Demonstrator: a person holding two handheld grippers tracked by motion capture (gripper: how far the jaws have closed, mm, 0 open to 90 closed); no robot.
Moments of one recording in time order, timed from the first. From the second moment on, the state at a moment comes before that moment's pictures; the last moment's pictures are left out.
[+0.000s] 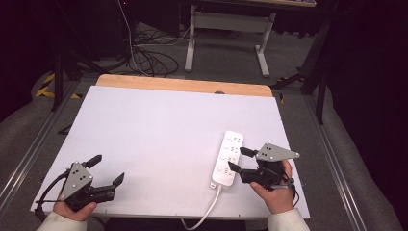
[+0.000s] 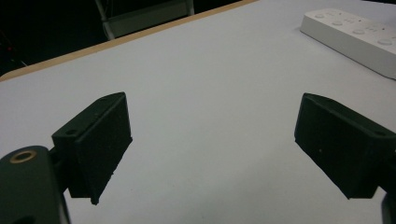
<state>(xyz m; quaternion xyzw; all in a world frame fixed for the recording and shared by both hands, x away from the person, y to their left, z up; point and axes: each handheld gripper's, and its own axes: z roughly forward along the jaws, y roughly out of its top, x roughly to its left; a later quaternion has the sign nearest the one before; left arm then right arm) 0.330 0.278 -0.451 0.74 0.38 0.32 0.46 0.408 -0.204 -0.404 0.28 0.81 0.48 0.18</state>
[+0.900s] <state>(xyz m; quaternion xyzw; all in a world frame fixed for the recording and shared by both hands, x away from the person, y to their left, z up) 0.331 0.277 -0.452 0.74 0.38 0.32 0.46 0.434 -0.171 -0.403 0.27 0.82 0.47 0.18</state>
